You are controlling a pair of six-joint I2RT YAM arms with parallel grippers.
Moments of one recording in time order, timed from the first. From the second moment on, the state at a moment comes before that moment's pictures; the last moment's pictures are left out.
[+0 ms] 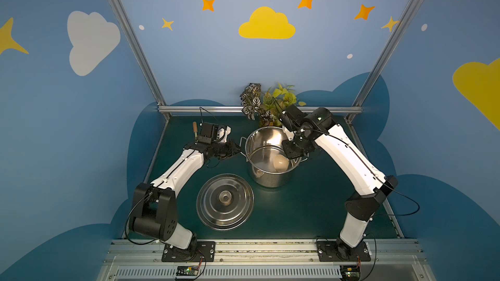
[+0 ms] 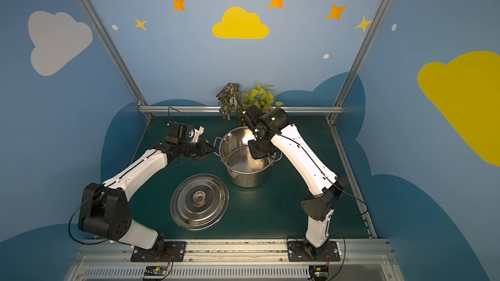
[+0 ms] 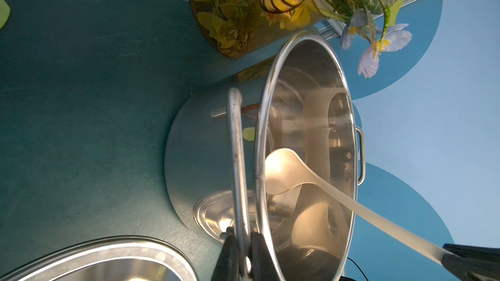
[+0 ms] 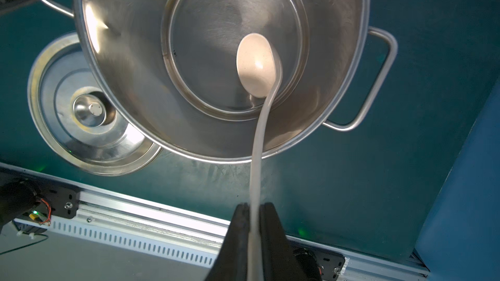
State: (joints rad) left arm -0.24 1.53 1.14 -0.42 0.62 -0.57; right arm 0.75 1.81 2.18 -1.69 0.12 0.40
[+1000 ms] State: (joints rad) left arm -0.24 1.45 1.10 -0.44 0.59 -0.51; right arm 0.25 0.93 1.51 -1.23 -0.06 0.68
